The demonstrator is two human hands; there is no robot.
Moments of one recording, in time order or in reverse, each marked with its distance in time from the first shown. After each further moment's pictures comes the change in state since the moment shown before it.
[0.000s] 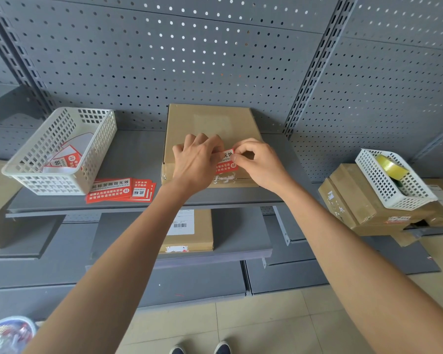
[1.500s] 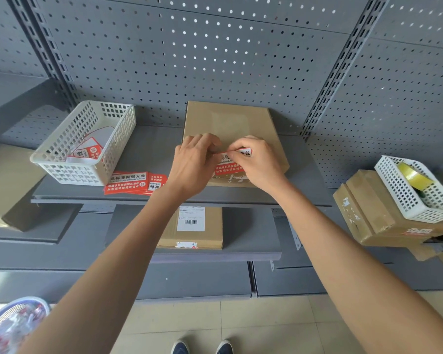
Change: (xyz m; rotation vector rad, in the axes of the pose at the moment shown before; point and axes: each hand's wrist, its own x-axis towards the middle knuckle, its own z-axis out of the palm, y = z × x) left_hand -0.021 -0.035 -0.013 -0.154 0.105 0.037; right_hand 0.009 -0.026 0.033 -0.040 0.077 -0.060
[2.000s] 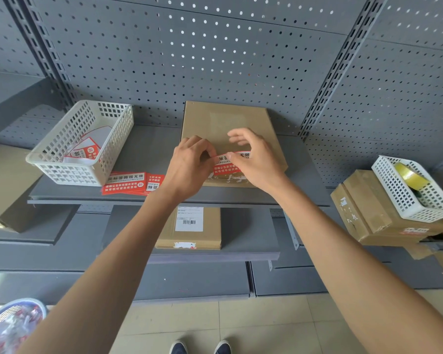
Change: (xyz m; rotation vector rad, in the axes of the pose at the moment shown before) left_hand -0.004 -0.006 -0.004 -0.092 0.013 0.021; right_hand -0.003 -0.003 -0.007 0.008 -0.042 -0.047
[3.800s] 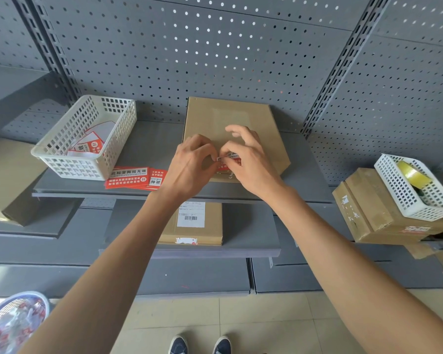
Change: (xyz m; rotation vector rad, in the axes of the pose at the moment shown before) left_hand -0.011 -0.014 0.007 0.095 0.053 0.156; right_hand -0.014 -0.008 0.014 -0.215 -0.028 -0.241
